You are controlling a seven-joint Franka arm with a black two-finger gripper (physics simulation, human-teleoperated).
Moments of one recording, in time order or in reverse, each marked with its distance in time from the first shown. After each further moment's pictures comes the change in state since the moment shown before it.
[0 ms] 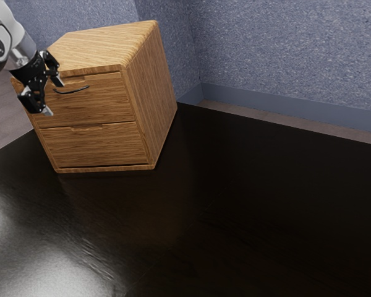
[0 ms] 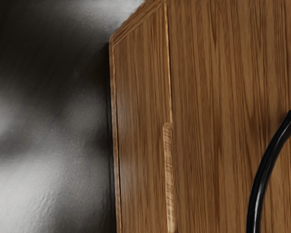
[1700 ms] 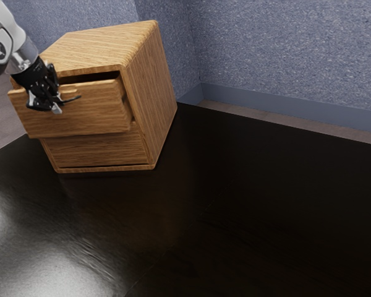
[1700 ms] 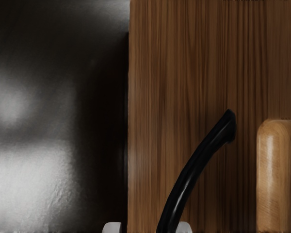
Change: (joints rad) arm 0.000 -0.004 0.004 -0.016 -0.021 -0.030 -0.038
